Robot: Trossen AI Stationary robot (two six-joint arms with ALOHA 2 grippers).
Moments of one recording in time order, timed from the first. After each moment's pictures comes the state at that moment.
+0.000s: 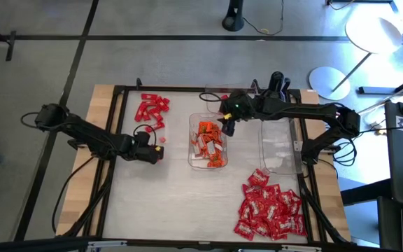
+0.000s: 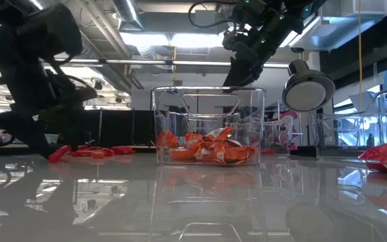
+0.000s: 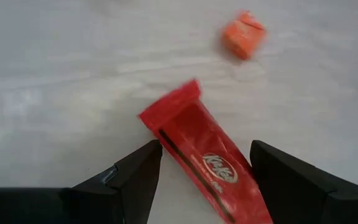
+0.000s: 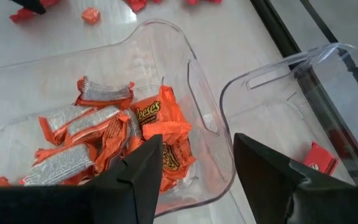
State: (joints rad) left arm -0.21 1.24 0.47 -0.56 -0.42 -1.62; right arm -0.31 1.52 1.13 -0.38 0.04 -0.07
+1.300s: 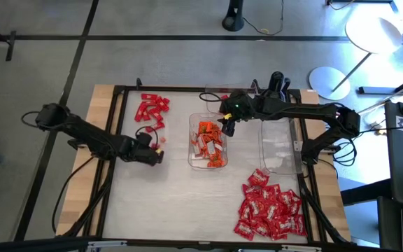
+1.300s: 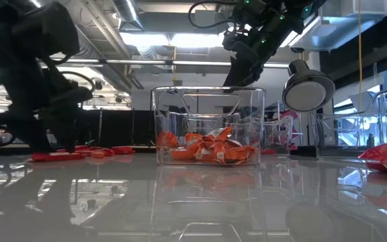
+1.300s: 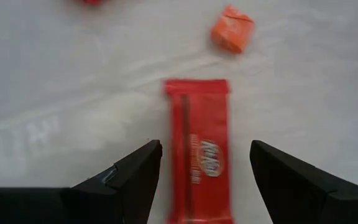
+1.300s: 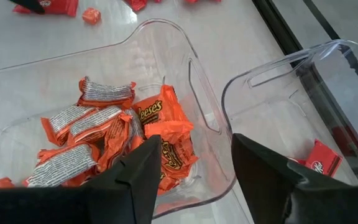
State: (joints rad) left arm -0.24 1.24 0.46 -0.54 -0.45 -1.48; right arm -0.31 1.52 1.13 -0.39 0.03 -0.06
